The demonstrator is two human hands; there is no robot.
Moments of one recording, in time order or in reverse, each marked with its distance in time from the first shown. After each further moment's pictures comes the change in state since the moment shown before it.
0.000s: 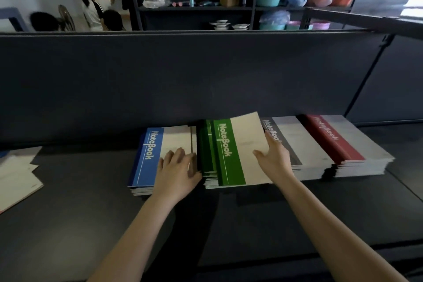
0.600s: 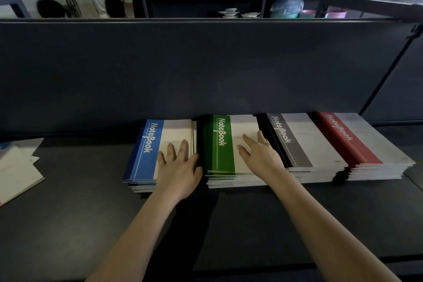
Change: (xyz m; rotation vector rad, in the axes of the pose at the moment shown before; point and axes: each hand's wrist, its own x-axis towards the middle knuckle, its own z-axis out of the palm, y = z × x) left_hand 0.010 0.005 0.002 0.227 -0.127 -0.034; right_hand 0.015 -0.015 0.029 -0.424 -0.248 -0.141
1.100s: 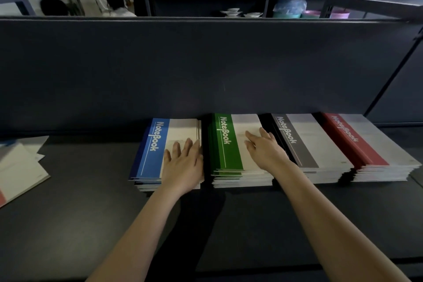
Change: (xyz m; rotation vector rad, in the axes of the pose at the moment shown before) left_hand 0.007 -0.004 -0.002 -0.277 0.001 -0.066; right_hand 0.013 -0.002 -0.007 0.015 -0.089 0.031
